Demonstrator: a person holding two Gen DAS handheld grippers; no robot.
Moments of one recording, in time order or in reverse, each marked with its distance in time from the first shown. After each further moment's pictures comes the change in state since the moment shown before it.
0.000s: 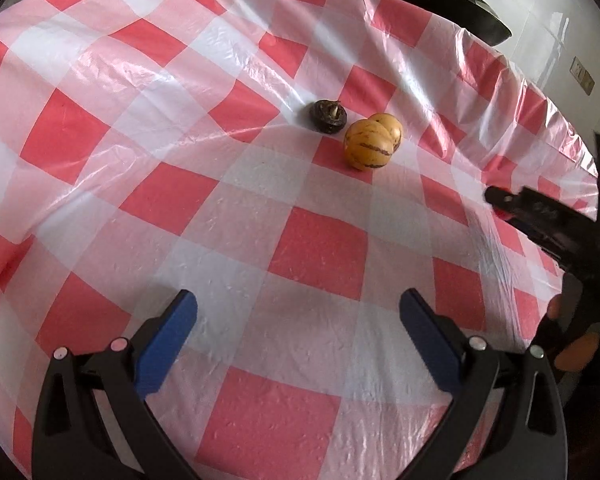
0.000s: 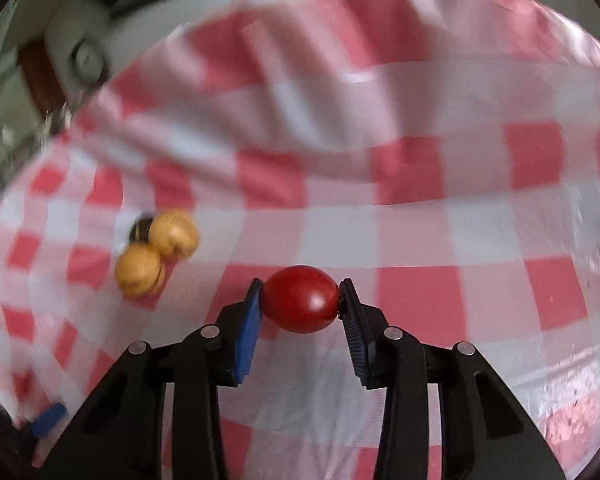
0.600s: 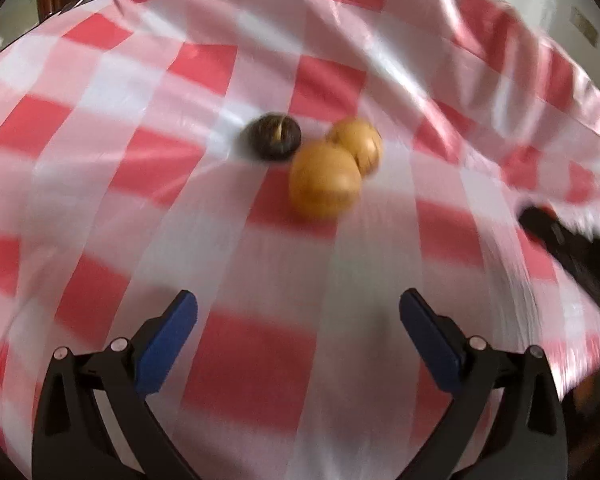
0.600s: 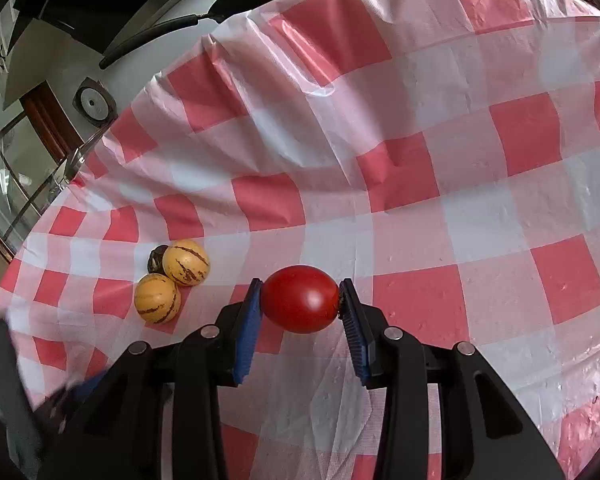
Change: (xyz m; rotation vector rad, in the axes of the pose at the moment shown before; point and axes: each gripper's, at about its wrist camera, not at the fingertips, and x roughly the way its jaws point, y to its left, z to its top) left arm 0.069 -0.061 0.064 0.132 0.051 0.098; right arm -0.005 -0.007 0.003 0.015 -0.020 0.064
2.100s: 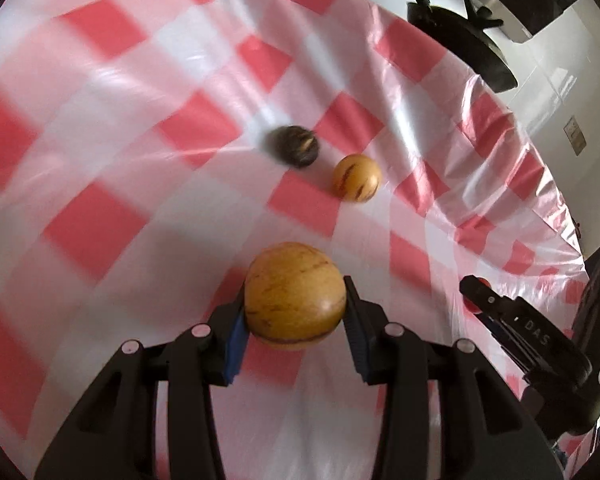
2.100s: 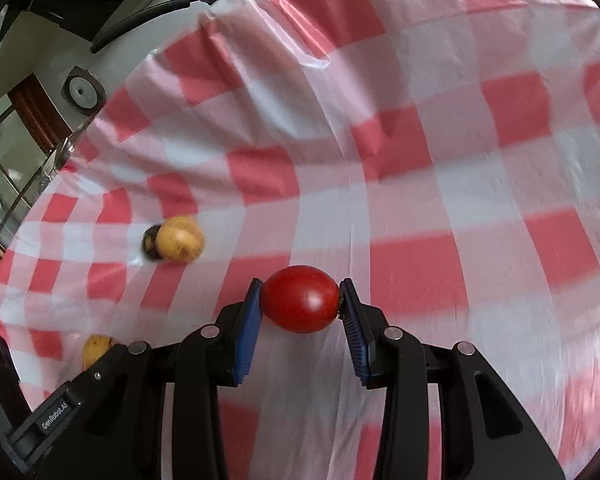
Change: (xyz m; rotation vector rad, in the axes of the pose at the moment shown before) left arm -0.039 0.056 -0.049 -0.291 -0.081 -0.245; right arm -0.015 0.011 -0.025 0.014 0.065 -0.019
